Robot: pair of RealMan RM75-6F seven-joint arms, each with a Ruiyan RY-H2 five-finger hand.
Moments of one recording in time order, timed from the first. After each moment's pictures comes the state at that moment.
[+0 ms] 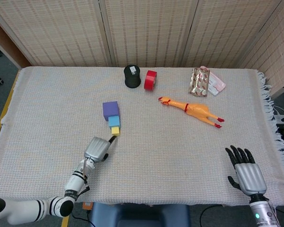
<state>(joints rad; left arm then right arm) -0.75 -1.69 -0.10 -1.42 0.97 1.00 0.70 0.10 -1.15 -0.04 -1.86 -1.36 1.33 -0.44</state>
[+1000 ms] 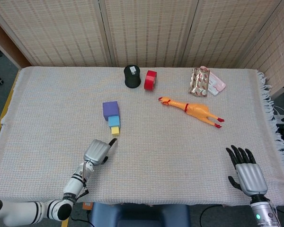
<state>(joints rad) -0.73 -1.63 -0.06 -1.55 0.98 1.05 0.72 0.10 -1.14 -0.04 -1.87 -1.38 1.35 -0.43</state>
